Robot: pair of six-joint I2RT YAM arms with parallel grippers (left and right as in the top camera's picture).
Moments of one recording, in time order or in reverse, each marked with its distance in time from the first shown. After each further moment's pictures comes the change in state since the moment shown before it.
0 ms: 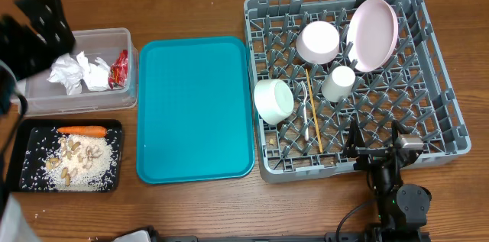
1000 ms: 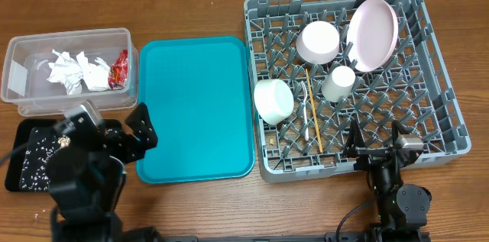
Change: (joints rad) left arm -0.108 -0.900 -1.731 0.821 -0.031 -0.117; right arm 0.000 -0.003 0.000 0.000 0.000 -0.001
